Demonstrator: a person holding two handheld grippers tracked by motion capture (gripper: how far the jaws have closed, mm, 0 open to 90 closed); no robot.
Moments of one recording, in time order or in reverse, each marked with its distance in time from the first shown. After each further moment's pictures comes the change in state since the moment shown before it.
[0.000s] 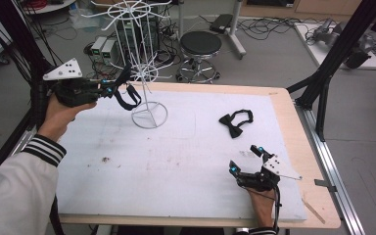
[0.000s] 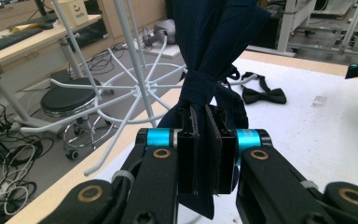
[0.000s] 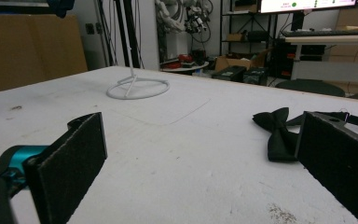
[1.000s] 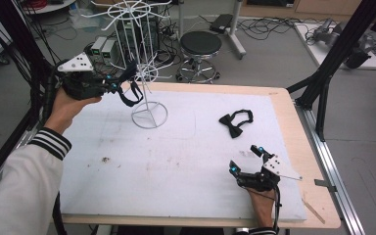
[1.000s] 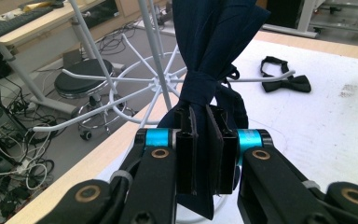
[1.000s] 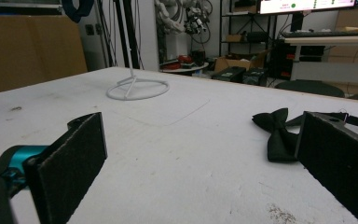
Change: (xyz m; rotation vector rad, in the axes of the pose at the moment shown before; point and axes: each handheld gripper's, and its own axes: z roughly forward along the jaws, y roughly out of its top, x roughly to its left) left arm 0.009 0.011 0.019 0.102 0.056 0.011; right arm 0.001 0.000 -0.001 0.000 -0.003 0.004
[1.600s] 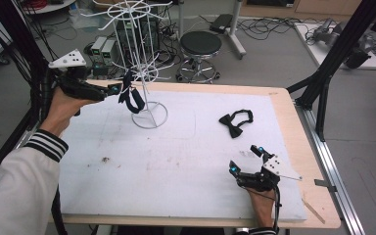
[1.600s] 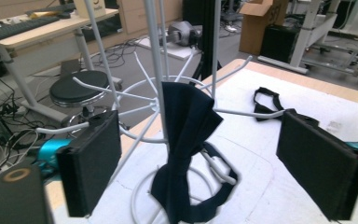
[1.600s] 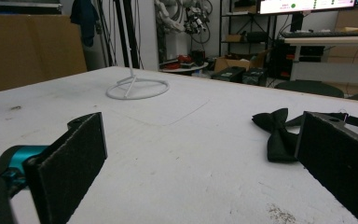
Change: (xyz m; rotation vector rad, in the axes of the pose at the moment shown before) left arm 0.000 0.002 -0.007 -0.104 -0.012 -0.109; right arm 0.000 0.000 0.000 0.000 0.000 -0.003
